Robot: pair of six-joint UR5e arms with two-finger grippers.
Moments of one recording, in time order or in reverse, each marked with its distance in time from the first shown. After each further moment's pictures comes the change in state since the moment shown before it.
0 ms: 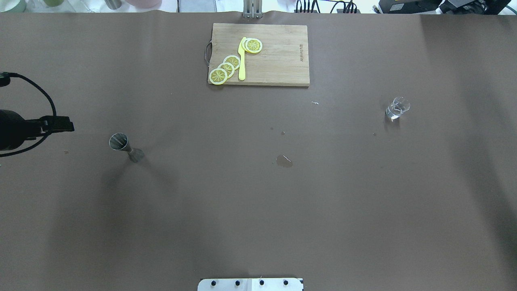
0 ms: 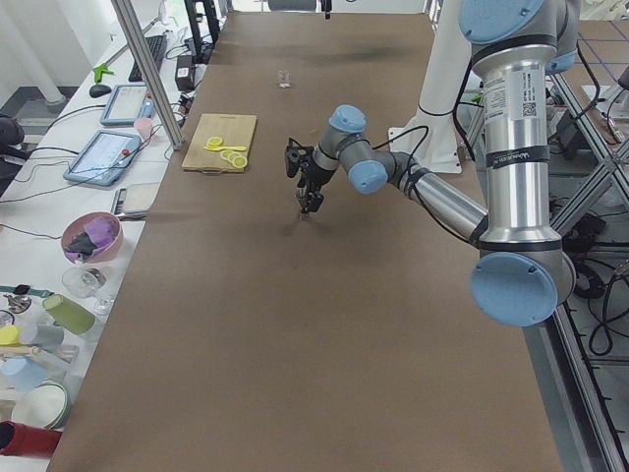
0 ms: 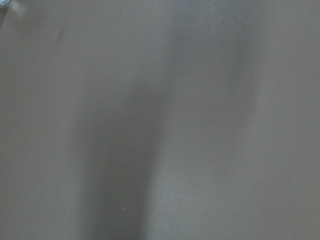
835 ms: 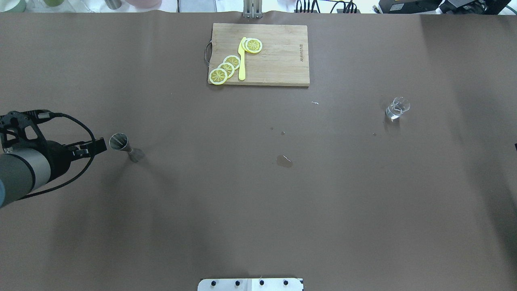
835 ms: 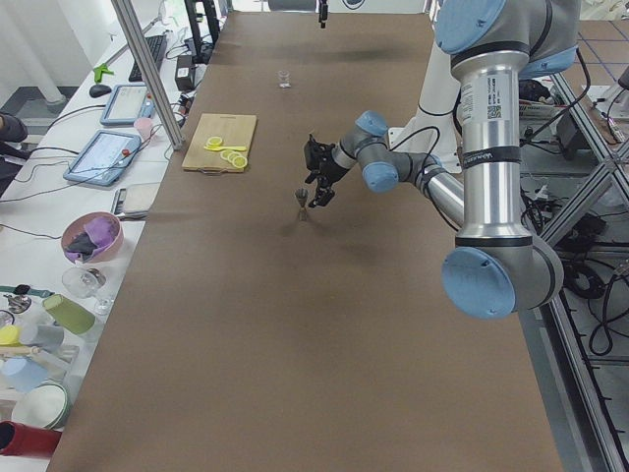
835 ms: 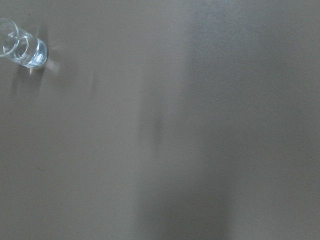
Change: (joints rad) left arm 0.318 0.004 -0.005 -0.025 0.459 -0.141; right arm -0.116 -0.019 -0.146 0.557 0.077 0.516
